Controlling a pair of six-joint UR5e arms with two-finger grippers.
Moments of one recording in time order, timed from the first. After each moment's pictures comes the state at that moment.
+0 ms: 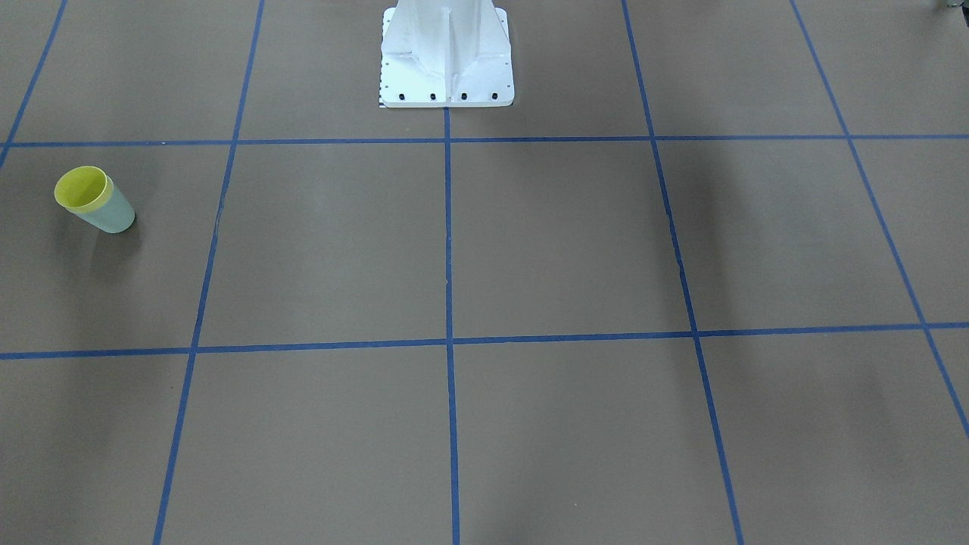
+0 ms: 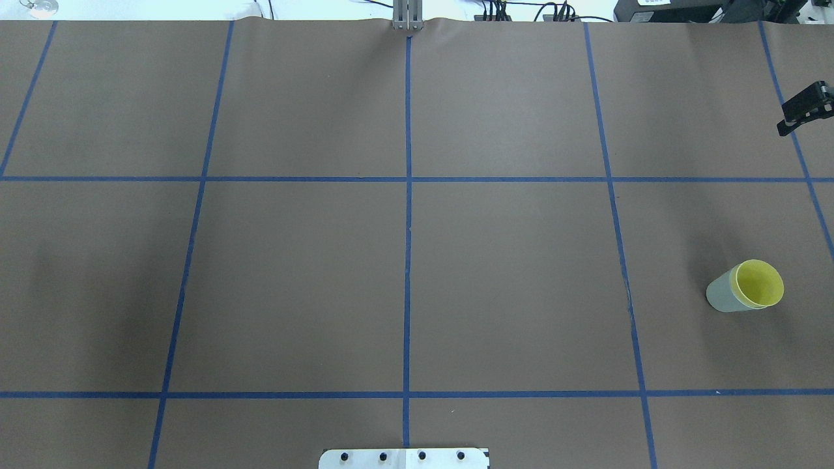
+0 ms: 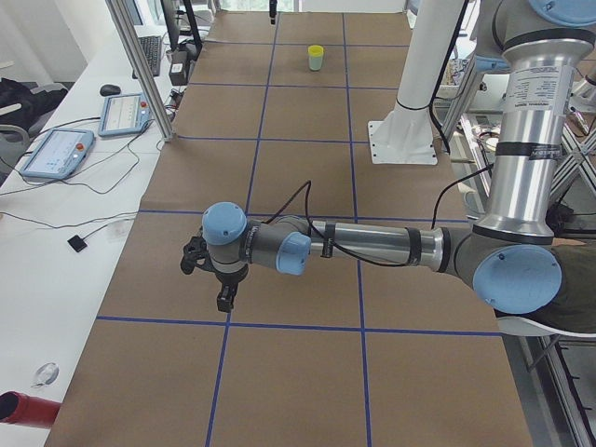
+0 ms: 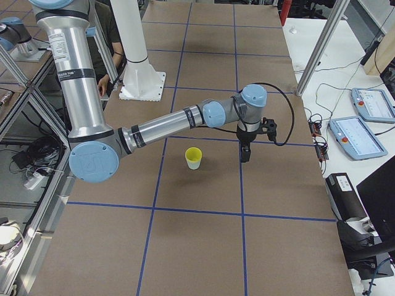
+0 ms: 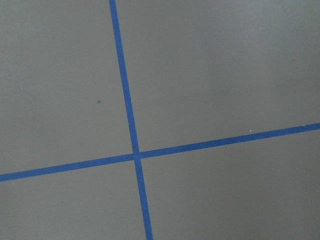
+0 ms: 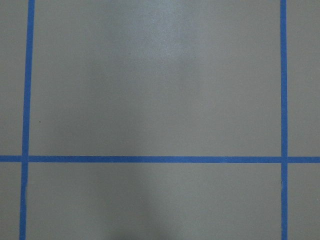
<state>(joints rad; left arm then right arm) -1.50 -1.65 -1.54 -1.74 -2.32 -0.06 1.32 -1.39 1.75 -1.65 2.26 0.36</state>
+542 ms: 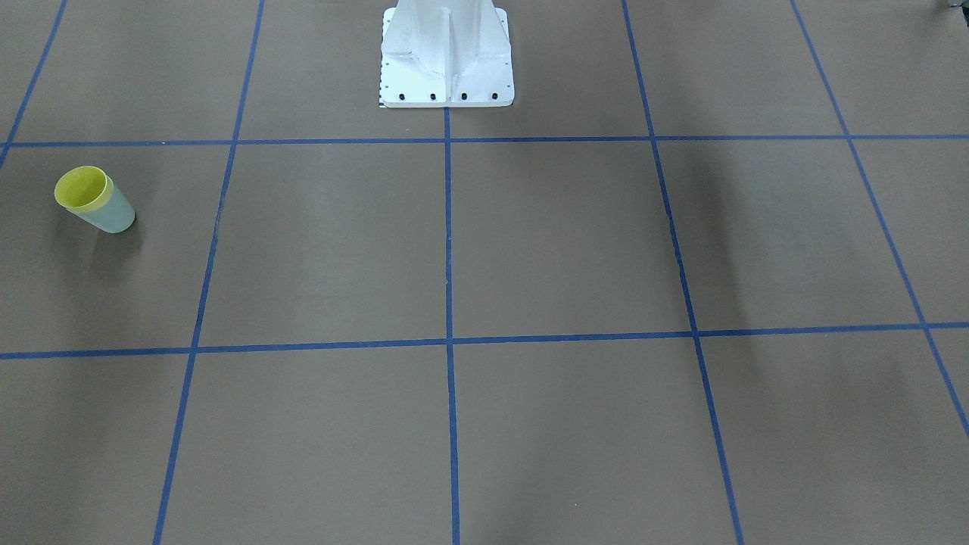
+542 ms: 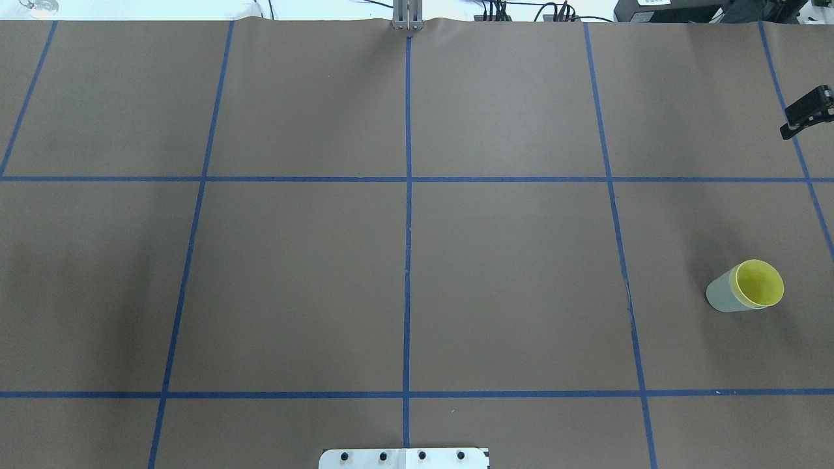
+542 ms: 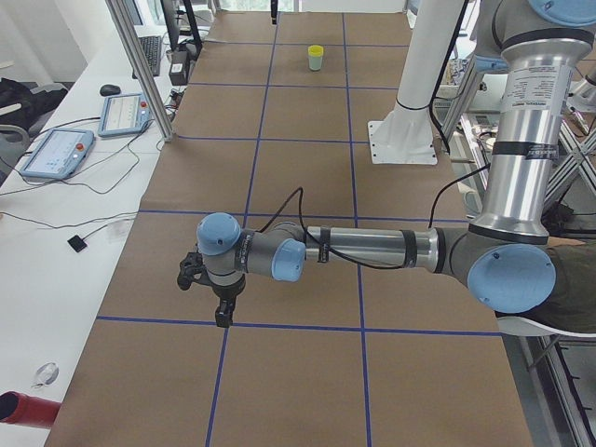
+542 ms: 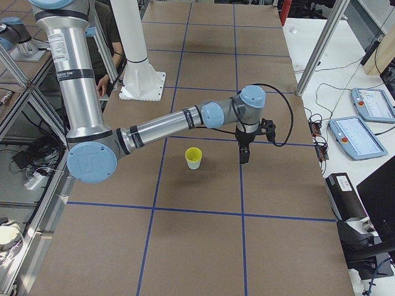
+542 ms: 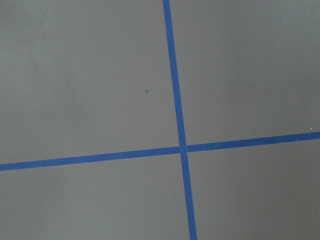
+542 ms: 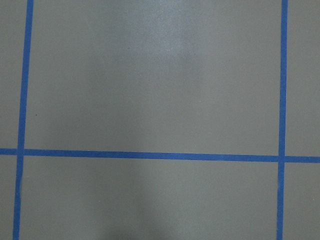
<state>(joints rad) -1.50 -1.66 -1.49 -1.74 -2.33 -0.06 1.32 -1.40 1.75 -1.65 2.26 0.35</state>
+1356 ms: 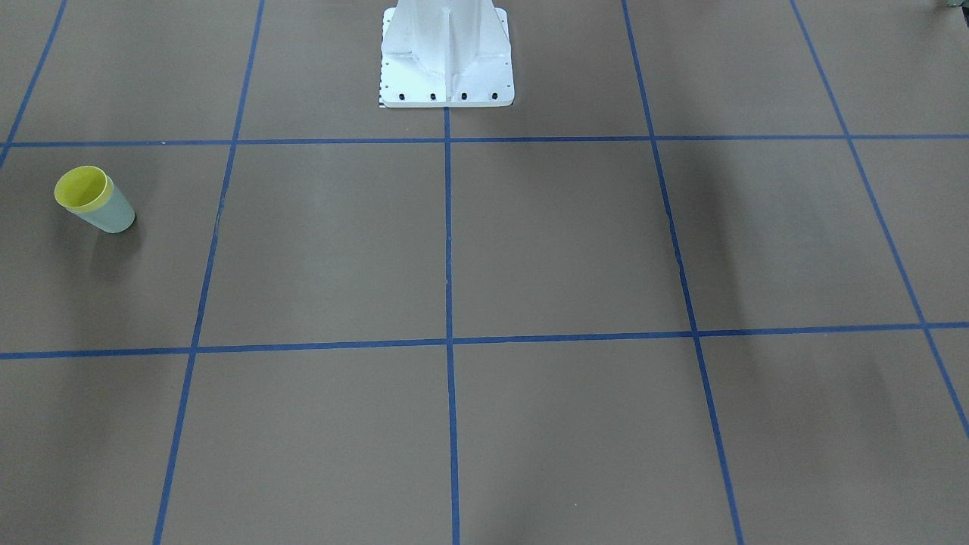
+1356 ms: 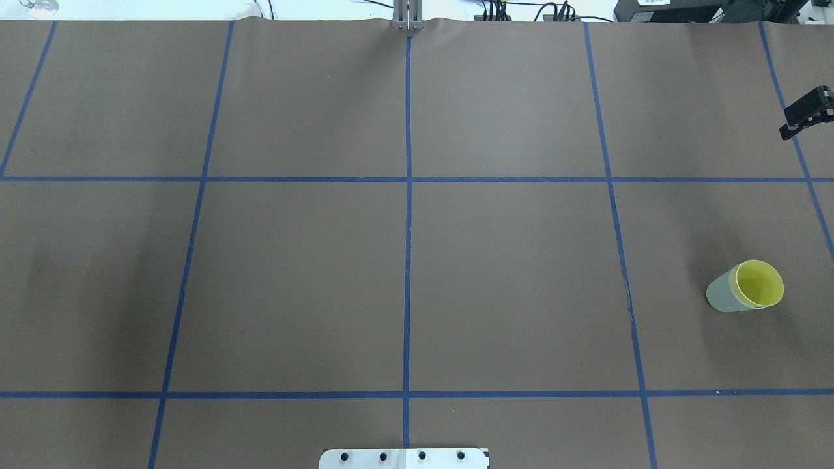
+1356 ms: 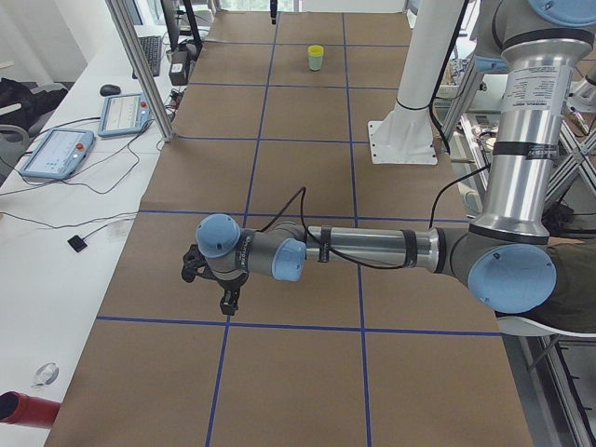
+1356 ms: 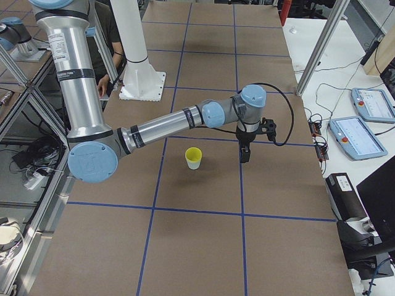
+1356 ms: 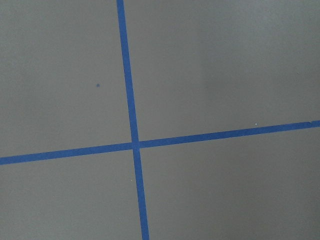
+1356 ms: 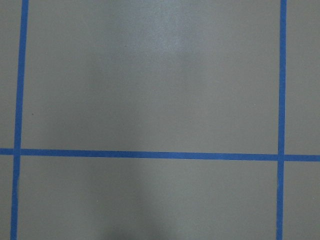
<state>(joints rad) -1.50 -1.65 -1.50 -1.74 -2.44 -0.06 1.32 -1.39 1.75 -1.65 2.26 0.35</state>
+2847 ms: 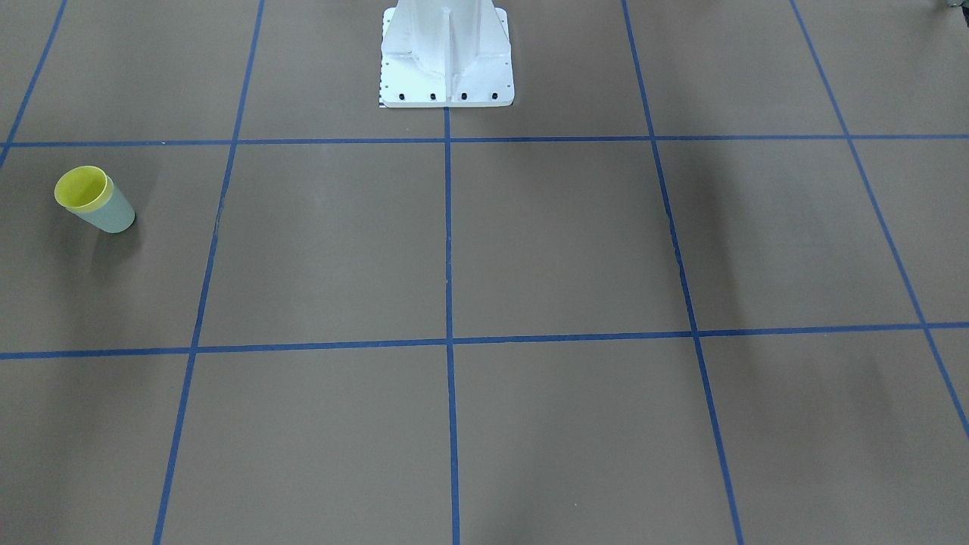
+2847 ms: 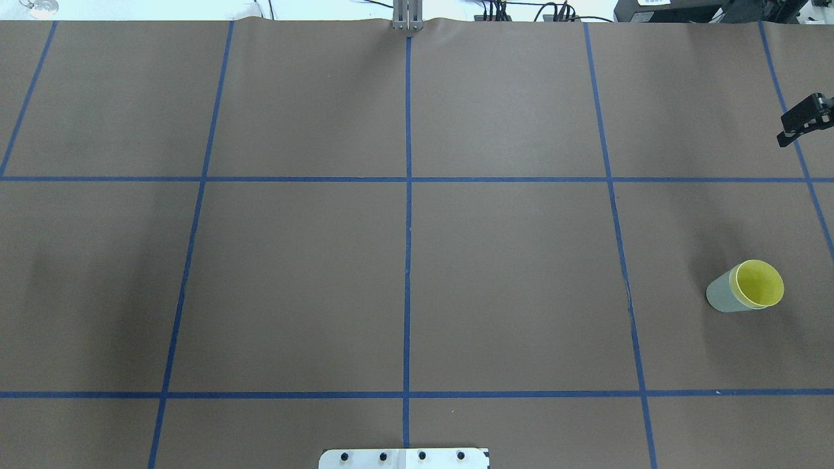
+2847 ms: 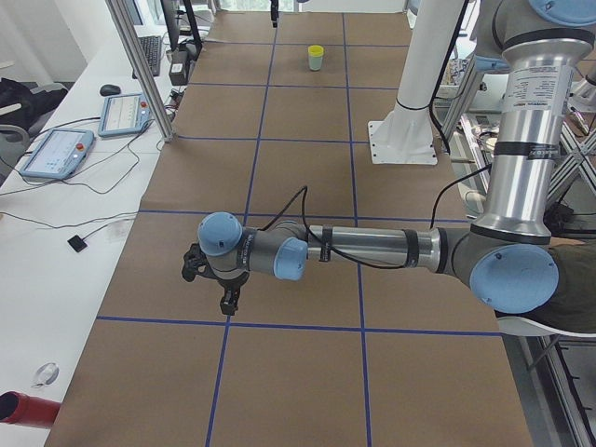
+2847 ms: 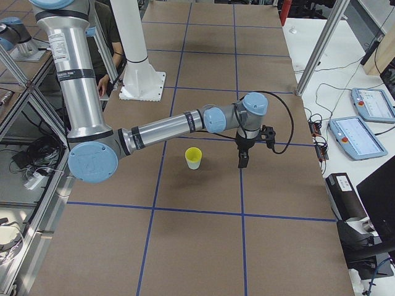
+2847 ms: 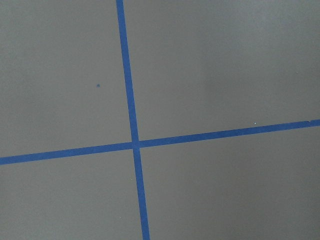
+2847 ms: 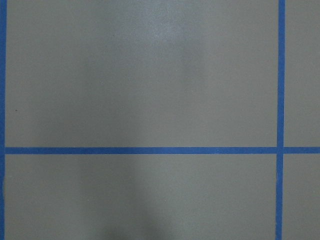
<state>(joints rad) -1.50 -1.65 -1.51 -1.74 -2.41 -0.06 1.32 -1.39 1.71 -1.65 2.28 0.36</state>
